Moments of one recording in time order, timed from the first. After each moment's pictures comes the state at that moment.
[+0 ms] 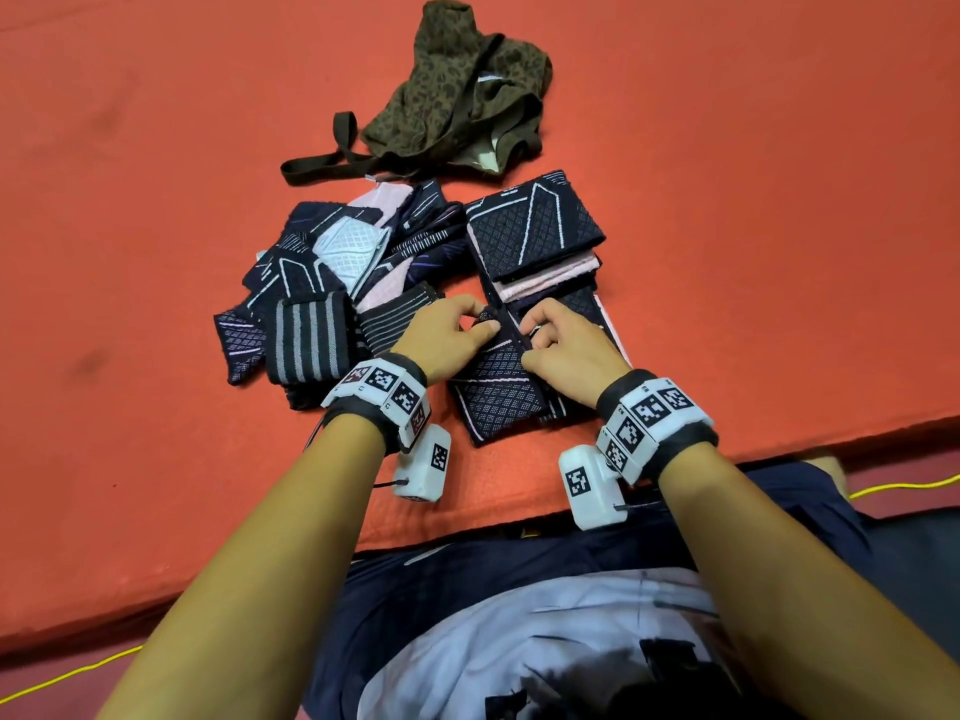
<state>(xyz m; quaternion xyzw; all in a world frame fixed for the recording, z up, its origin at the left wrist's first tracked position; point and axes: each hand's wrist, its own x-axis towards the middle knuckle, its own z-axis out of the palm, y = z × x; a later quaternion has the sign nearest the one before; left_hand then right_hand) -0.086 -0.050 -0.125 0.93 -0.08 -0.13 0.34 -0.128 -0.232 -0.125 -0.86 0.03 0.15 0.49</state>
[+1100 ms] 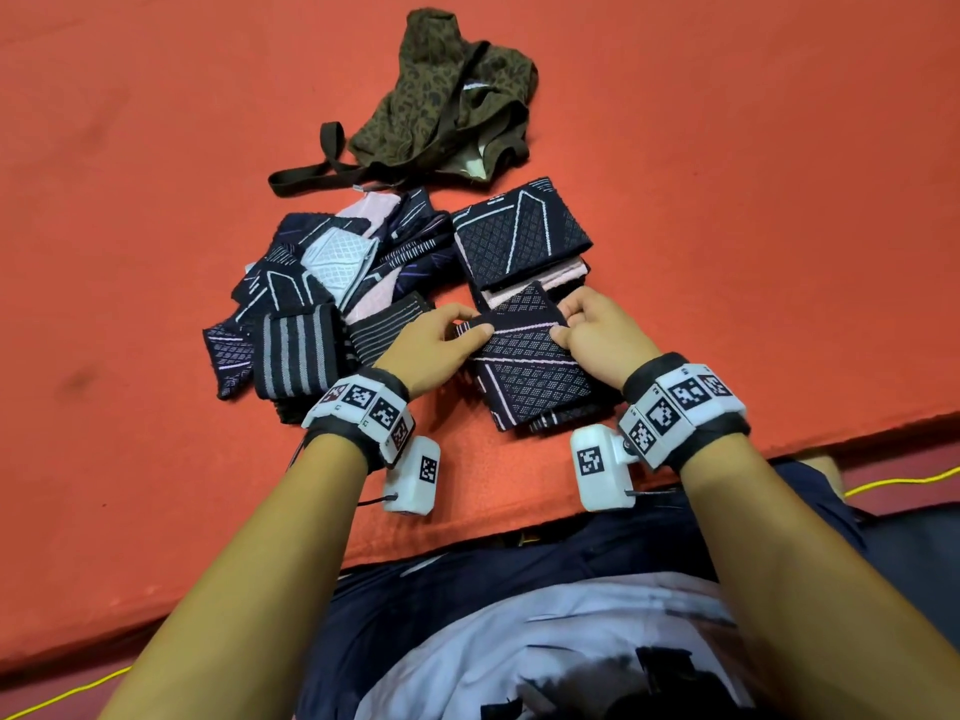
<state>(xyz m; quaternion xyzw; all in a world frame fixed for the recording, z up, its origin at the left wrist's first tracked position) -0.088 -0.046 -0.125 0.89 -0.04 -0.17 0.43 -0.109 -0.263 -0.118 -0.84 0.09 0.15 0.51</state>
